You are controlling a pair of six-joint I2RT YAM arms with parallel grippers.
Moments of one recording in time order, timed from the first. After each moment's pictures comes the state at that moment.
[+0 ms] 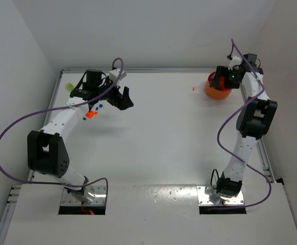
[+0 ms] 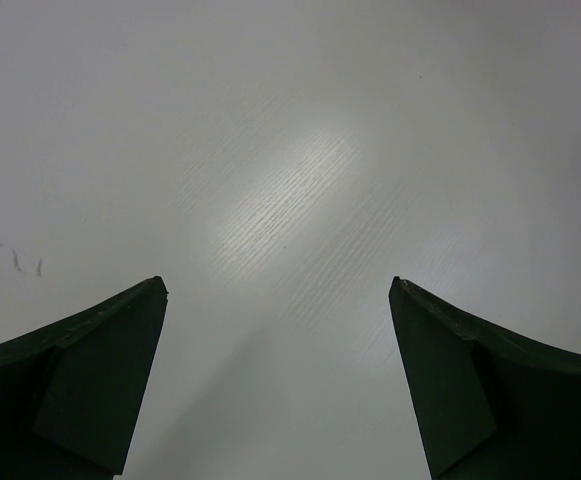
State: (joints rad) left arm -0.20 1.54 1.27 -0.37 0.63 0.18; right arm -0.27 2.23 1.95 -0.67 -0.47 -0.16
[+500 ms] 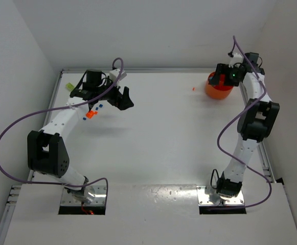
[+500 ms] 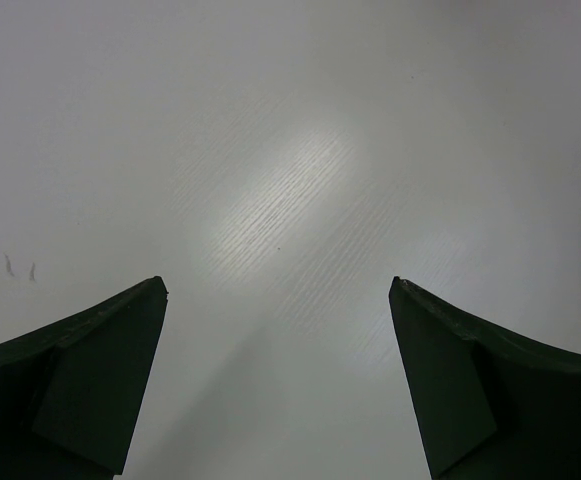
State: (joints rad) left arm -0.20 1.54 1.27 -0.37 0.64 0.18; right arm -0.27 2.16 1.88 -0.62 -0.57 -0.14
